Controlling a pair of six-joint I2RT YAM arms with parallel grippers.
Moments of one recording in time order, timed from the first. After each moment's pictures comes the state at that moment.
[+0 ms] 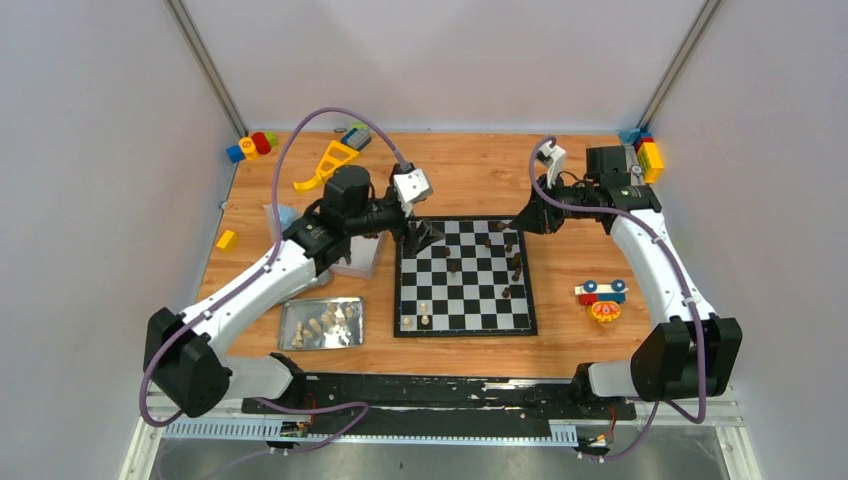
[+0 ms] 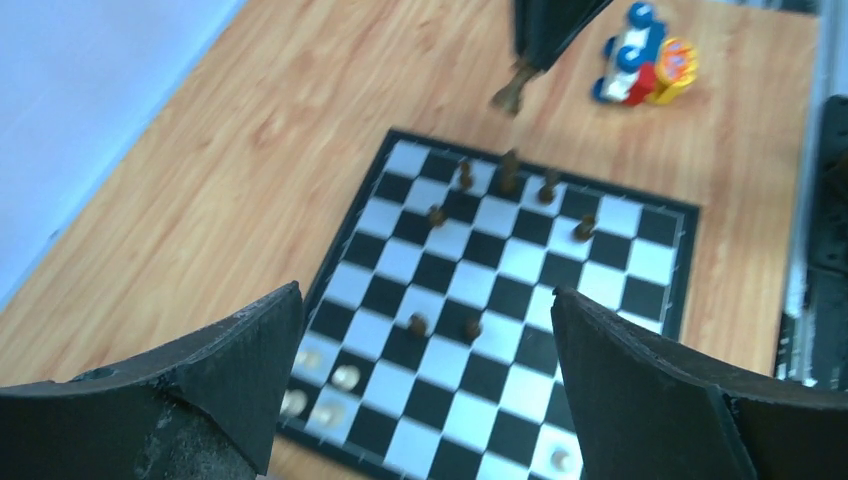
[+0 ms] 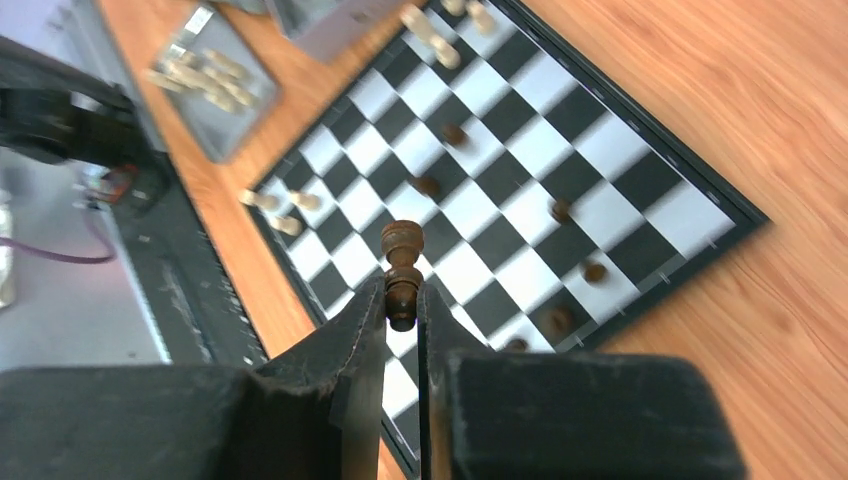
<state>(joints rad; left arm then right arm) -0.65 1.30 1.07 -0.05 0.54 0.25 0.08 1.36 1.24 -0.71 -0.95 -0.26</state>
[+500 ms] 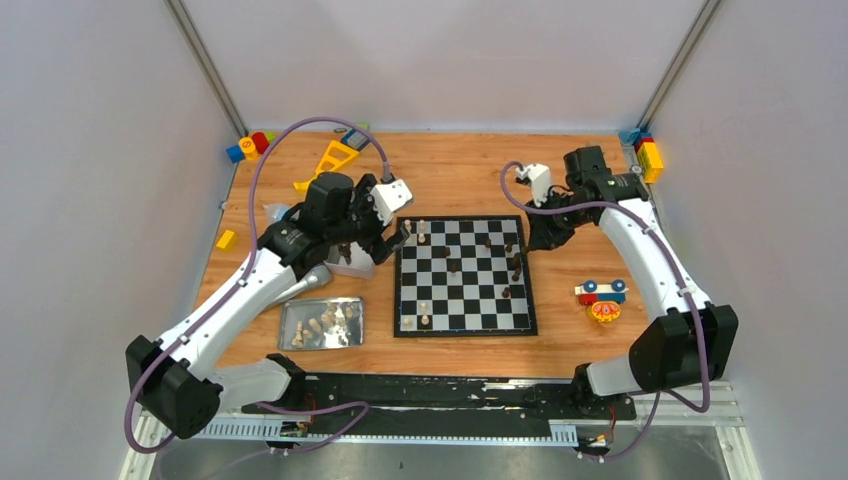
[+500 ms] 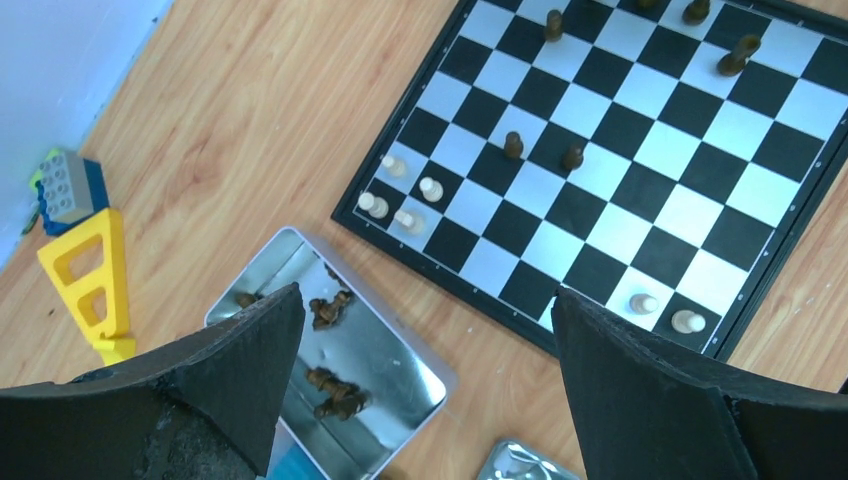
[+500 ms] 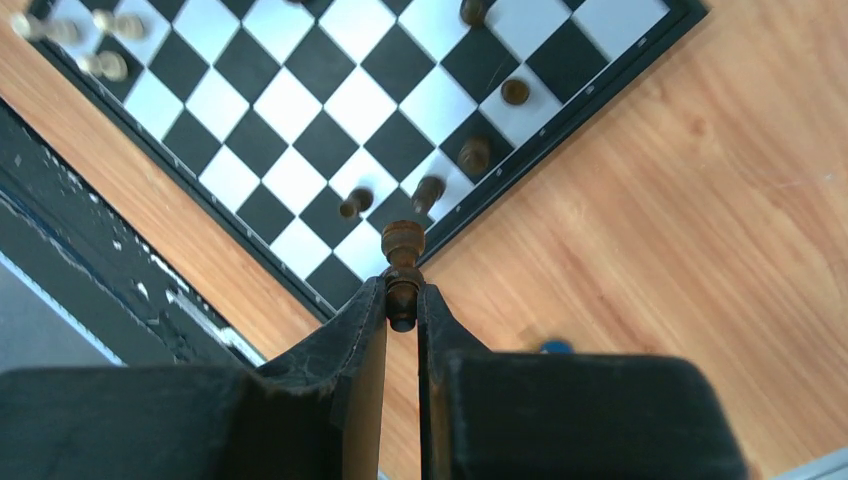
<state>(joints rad) -0.57 1.17 1.09 -0.45 0.28 0.42 0.16 1.42 1.36 -1.06 -0.46 -0.48</state>
